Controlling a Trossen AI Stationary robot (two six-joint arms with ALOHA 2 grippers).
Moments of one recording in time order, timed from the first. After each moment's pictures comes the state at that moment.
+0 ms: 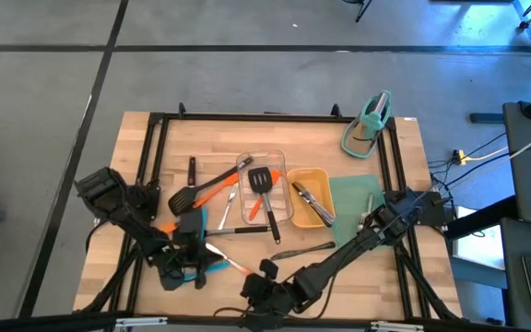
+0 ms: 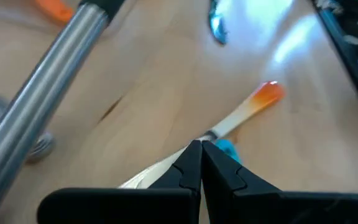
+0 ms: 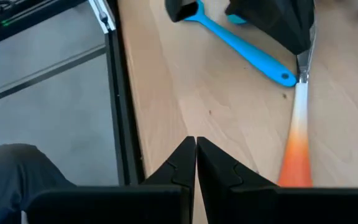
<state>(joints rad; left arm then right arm) -0.92 1.78 0.49 0.48 -0.88 -1.01 0.64 2.35 1.90 -0.36 0.44 0.84</state>
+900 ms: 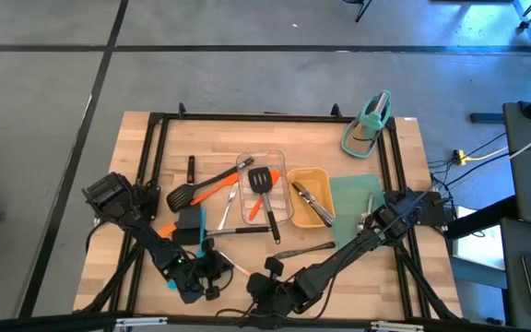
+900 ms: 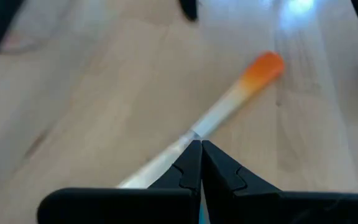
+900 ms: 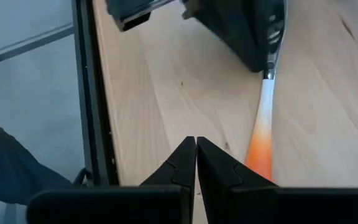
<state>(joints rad) -0.84 1.86 0.76 0.17 -0.73 -0.90 0.65 2.35 1.90 -0.48 0.44 0.86</state>
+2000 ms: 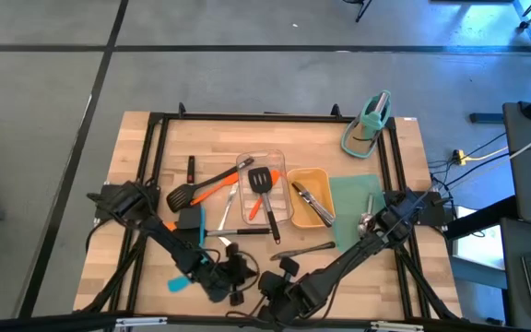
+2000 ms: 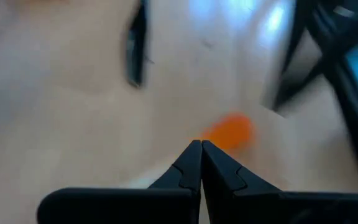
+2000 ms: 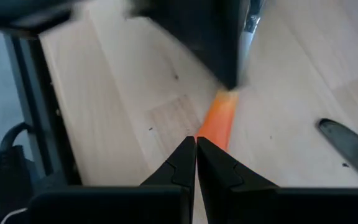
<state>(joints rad) -0.70 2.02 0.96 0.33 -0.63 -0.73 0.69 2.35 1.90 -0.72 0.45 1.04</state>
